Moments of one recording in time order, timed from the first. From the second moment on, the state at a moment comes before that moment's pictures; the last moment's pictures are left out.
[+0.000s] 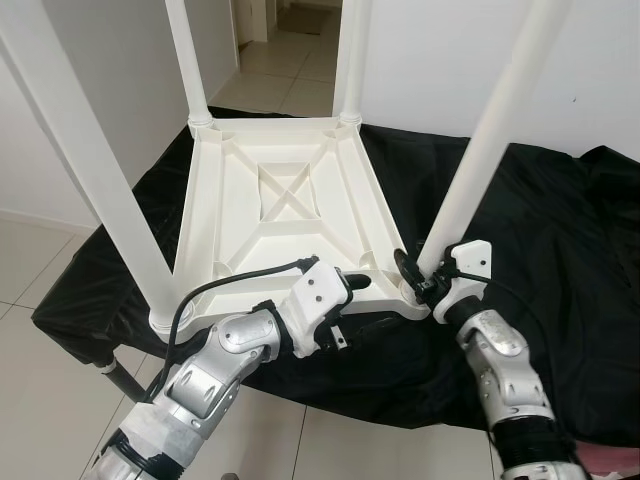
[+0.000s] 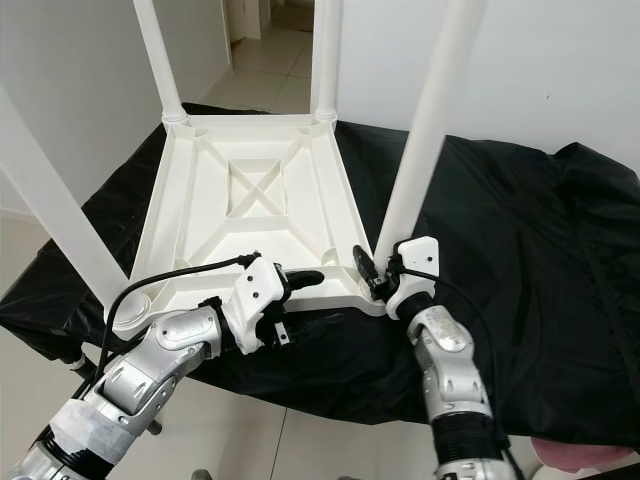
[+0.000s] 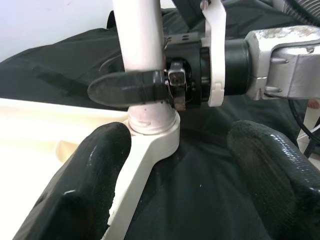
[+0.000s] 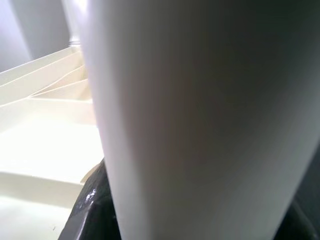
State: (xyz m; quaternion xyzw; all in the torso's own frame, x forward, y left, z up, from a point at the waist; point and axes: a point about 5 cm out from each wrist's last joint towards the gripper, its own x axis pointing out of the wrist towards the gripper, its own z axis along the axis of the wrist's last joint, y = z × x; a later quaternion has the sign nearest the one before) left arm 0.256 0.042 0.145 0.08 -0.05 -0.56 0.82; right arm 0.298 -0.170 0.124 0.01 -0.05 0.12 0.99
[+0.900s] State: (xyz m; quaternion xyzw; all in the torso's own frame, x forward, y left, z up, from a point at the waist) left arm 0.255 0.037 0.144 0.07 -0.05 -0.56 0.82; right arm 0.272 -0.151 0.125 0.06 -0.06 -0.06 0.99
